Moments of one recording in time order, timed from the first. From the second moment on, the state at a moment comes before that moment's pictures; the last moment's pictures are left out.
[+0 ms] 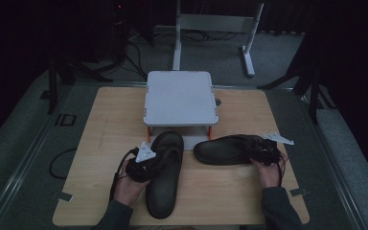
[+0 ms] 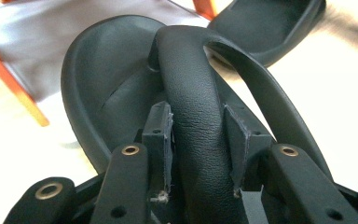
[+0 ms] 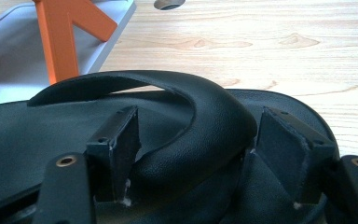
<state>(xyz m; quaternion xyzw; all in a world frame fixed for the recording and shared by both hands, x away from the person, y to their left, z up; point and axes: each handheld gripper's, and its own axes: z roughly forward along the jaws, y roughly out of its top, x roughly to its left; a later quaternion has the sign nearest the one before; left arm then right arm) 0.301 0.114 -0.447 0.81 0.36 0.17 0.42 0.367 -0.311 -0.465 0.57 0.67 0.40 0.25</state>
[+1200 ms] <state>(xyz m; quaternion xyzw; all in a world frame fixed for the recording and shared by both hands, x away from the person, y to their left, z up) 0.309 0.150 -0.474 0.79 0.41 0.21 0.41 0.368 -0.309 -0.466 0.57 0.67 0.40 0.25</state>
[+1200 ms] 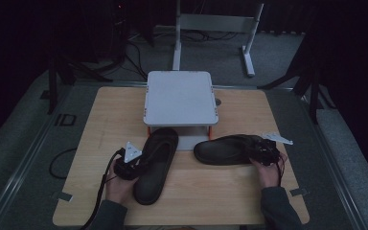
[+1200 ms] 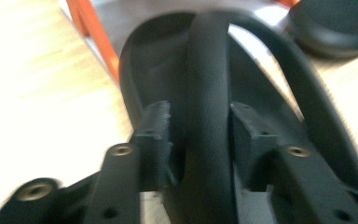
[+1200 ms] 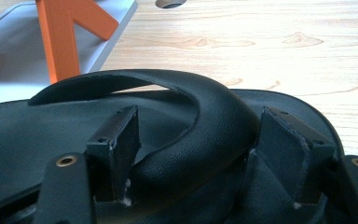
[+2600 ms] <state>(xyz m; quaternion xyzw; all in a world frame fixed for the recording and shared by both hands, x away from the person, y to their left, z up) 0.299 0.181 -0.463 0.76 0.38 0.20 0.48 0.392 -0.305 -0.469 0.58 0.69 0.36 0.24</state>
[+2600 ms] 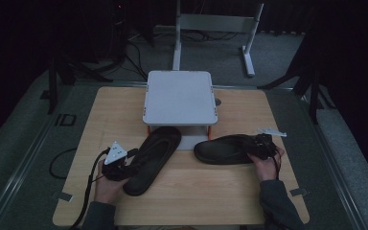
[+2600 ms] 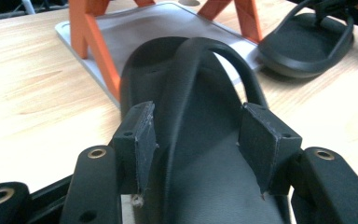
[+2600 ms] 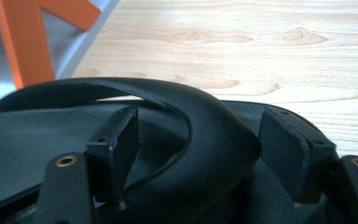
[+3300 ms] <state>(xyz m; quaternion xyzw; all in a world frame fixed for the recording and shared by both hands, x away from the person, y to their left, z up) 0.284 0.164 -0.464 0.78 0.36 0.19 0.48 0.338 -0.264 -0.465 0.51 0.75 0.36 0.23</state>
